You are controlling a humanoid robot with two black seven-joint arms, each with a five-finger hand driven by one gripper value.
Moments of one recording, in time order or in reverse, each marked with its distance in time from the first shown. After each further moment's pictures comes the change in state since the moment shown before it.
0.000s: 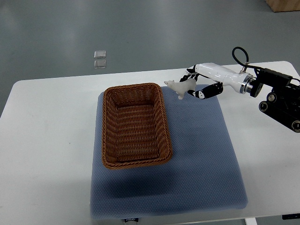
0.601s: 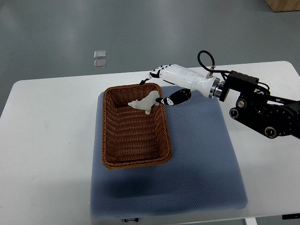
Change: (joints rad) left arm 0.000 0.000 0.000 0.000 0.000 0.000 0.000; right arm 0.010 0.131 -0.003 0.054 -0.093 -0.092 0.018
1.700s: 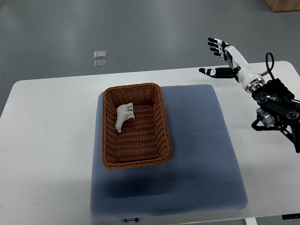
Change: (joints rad) left arm 0.000 0.000 0.000 0.000 0.000 0.000 0.000; right arm -0.089 -0.027 0.012 -0.268 1.019 -0.041 -0.015
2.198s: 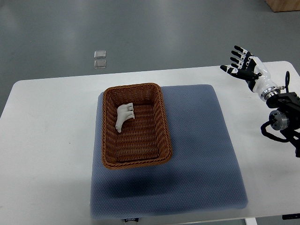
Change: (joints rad) left arm 0.000 0.000 0.000 0.000 0.000 0.000 0.000; right arm -0.031 0.005 -0.003 -0.148 0.379 0.219 -0.007
